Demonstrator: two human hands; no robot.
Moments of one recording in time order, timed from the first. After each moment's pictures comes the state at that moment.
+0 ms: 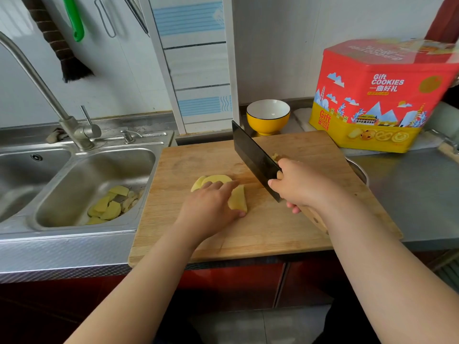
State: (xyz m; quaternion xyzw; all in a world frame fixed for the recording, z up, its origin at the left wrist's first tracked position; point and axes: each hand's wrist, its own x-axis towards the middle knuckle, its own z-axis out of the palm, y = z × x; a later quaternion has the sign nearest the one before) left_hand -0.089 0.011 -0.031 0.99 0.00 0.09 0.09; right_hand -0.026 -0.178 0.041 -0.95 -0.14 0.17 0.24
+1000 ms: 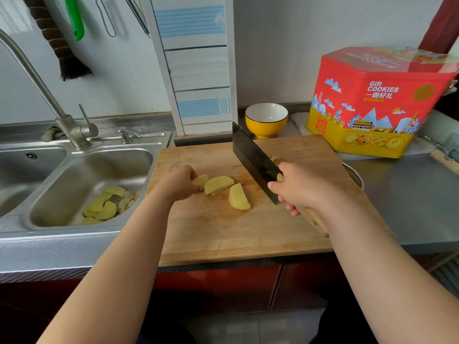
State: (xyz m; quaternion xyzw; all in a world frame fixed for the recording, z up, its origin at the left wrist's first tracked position) left_hand -0.039 0.085 -0.021 0.97 0.18 -0.02 0.17; right_hand -0.024 -0.181 0.044 -0.93 -0.14 0.19 0.27
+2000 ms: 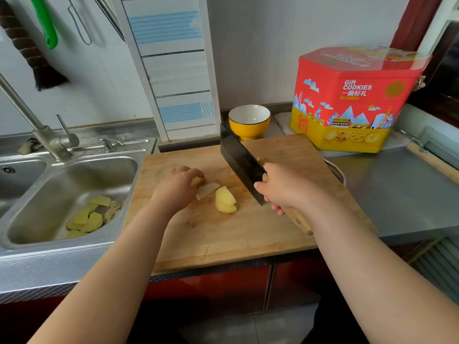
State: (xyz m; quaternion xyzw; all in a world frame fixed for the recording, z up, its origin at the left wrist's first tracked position) left_hand -0.033 0.058 -0.028 0.99 0.08 0.06 0.11; right_hand -0.020 -0.184 0.038 -0.94 -0.13 0.18 0.27
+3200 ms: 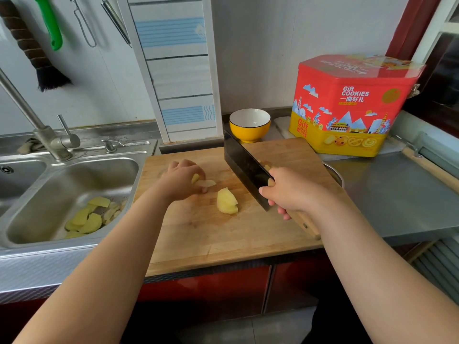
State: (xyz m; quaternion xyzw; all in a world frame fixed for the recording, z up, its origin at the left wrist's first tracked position) left_hand -0.016 0.070 -0.014 0.99 0.06 -0.03 0.11; right_hand -0.030 -0.193 0.044 -0.93 -0.13 0.20 0.29
